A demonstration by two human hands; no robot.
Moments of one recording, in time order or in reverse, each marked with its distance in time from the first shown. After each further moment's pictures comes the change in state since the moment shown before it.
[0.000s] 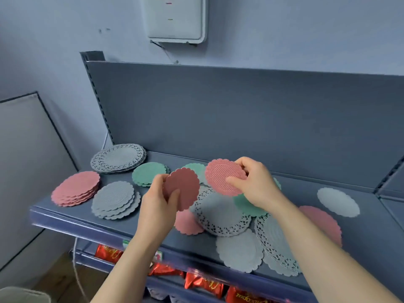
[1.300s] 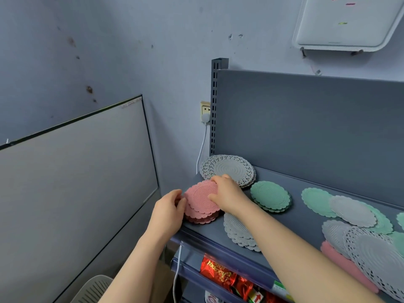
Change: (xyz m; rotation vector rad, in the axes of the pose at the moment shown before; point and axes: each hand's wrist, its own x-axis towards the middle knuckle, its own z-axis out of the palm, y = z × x) left_hand 0.108 -0.213 -0.214 0.271 -0.050 -0.210; right_hand 0.102 -0.173 0.333 -0.376 -0.379 -0.091
